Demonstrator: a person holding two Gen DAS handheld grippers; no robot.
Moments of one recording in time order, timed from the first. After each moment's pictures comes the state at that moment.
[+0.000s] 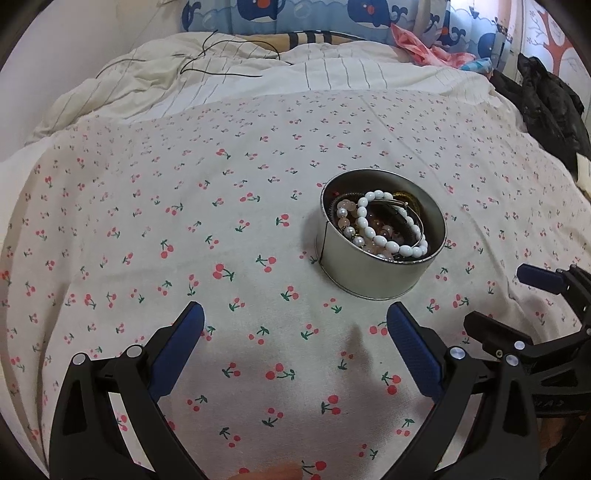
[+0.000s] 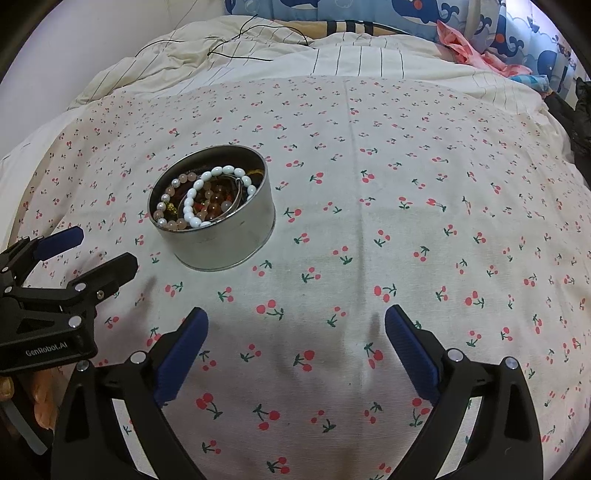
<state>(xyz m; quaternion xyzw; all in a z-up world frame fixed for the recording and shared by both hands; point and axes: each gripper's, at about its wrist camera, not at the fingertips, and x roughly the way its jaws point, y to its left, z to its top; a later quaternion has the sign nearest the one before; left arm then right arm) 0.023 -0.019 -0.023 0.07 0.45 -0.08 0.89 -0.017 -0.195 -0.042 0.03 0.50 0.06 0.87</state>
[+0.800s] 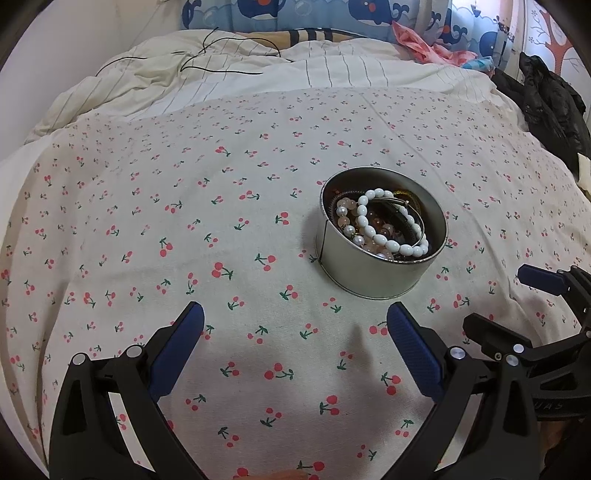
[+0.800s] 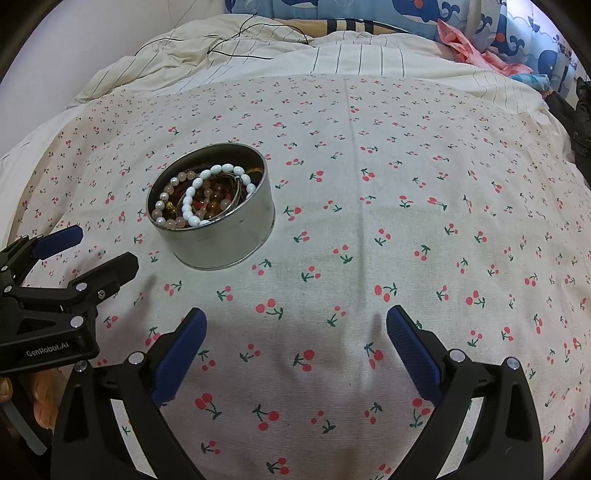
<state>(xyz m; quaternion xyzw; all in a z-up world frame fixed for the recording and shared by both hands) 0.023 -0.020 -0.024 0.07 0.46 -0.08 0.88 -0.015 -0.197 -0.044 0.03 0.50 0.06 0.86</state>
